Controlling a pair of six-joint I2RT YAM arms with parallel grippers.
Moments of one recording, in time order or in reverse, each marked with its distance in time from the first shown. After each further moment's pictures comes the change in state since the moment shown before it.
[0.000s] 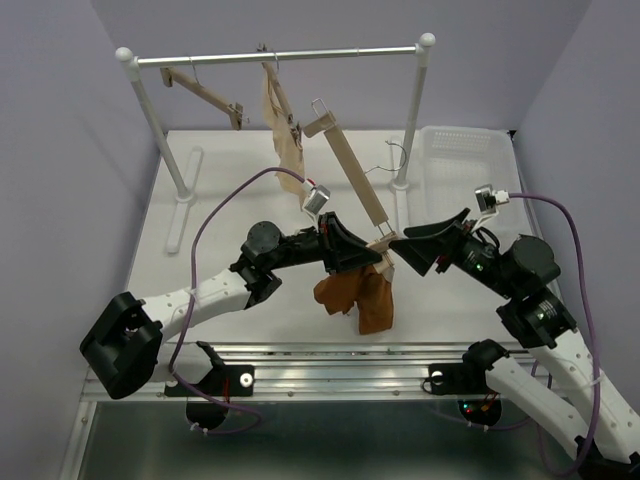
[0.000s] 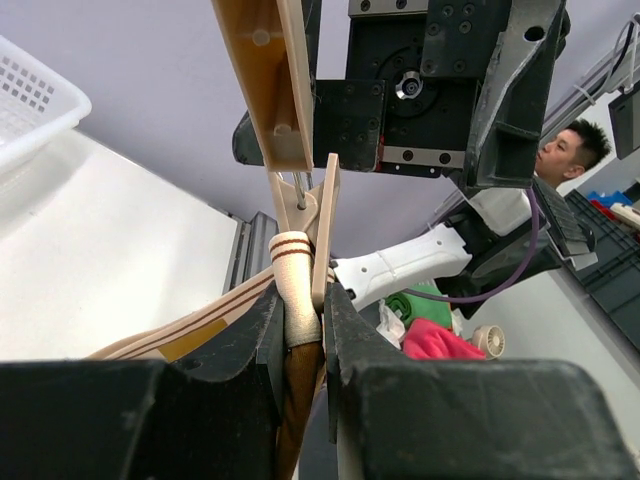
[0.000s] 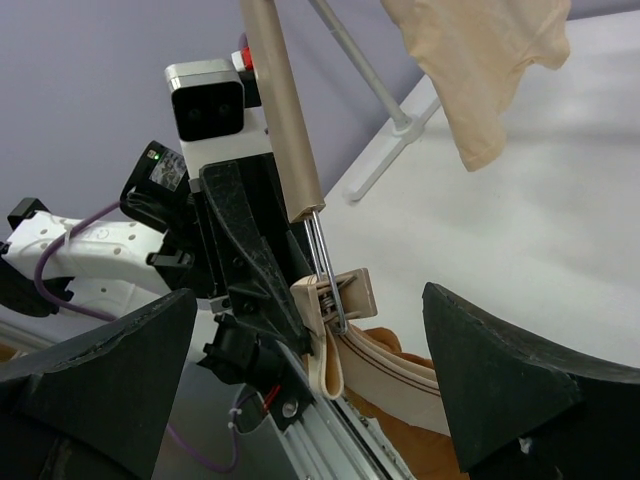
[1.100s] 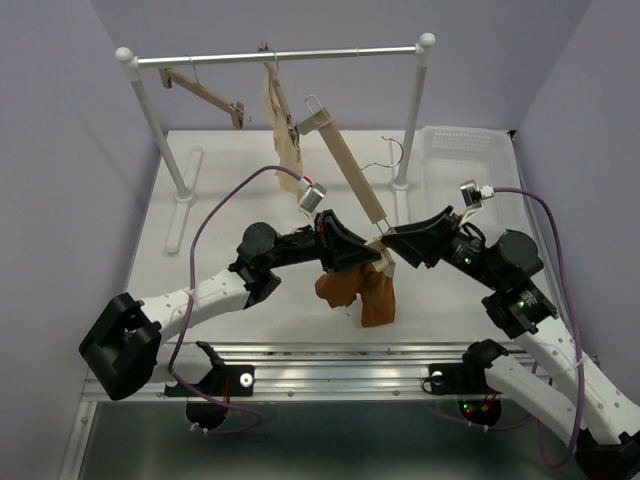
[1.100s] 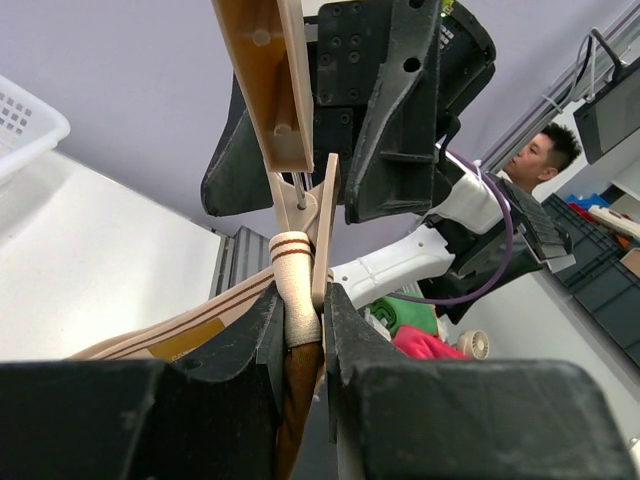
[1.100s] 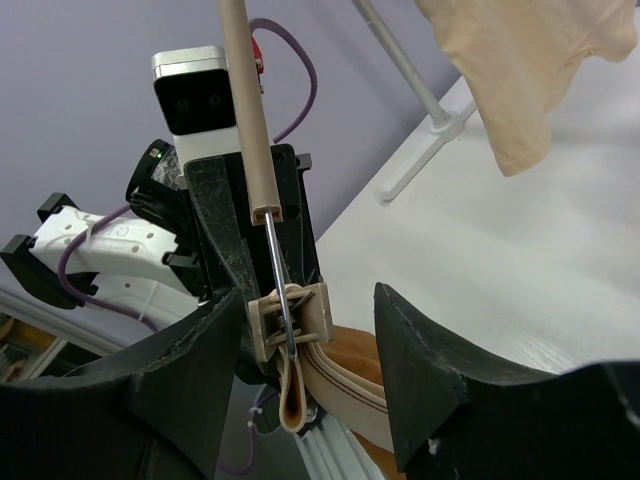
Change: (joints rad) left arm 0.006 -0.006 0.000 0.057 0.013 -0.042; right arm 0.000 0.069 -0.075 0.208 -0.076 0.069
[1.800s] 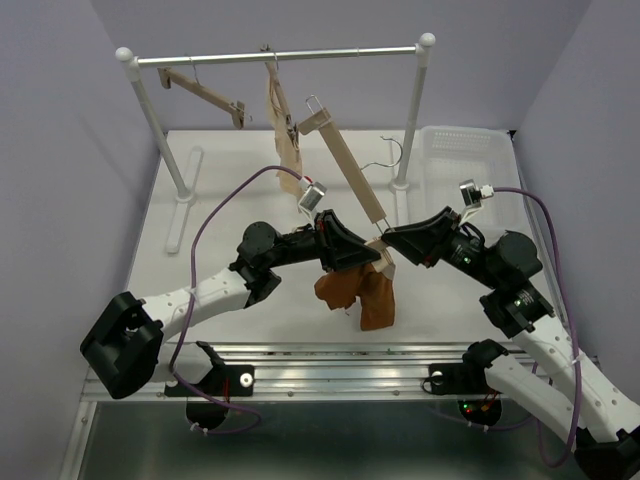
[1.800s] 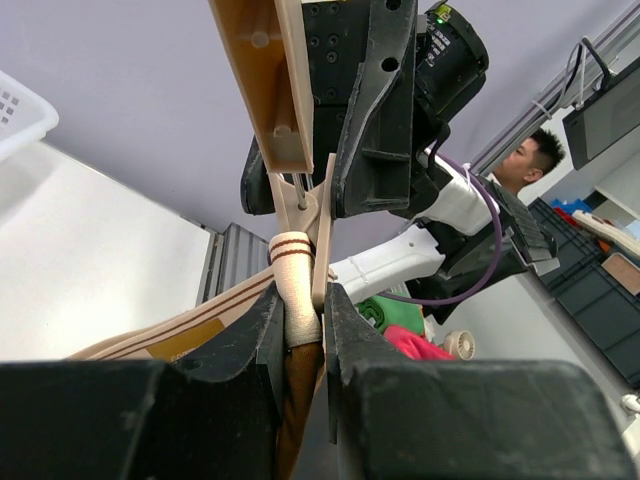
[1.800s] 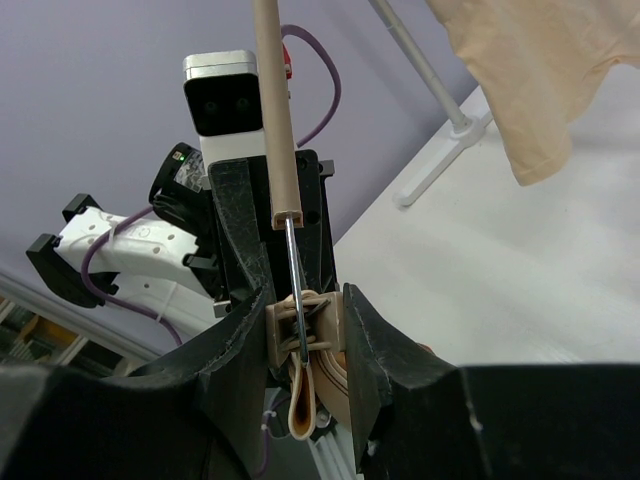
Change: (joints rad) left arm 0.007 0.007 0.000 0.014 0.014 -0.042; right arm 0.000 0.012 -0.020 0.077 -0.012 0.044
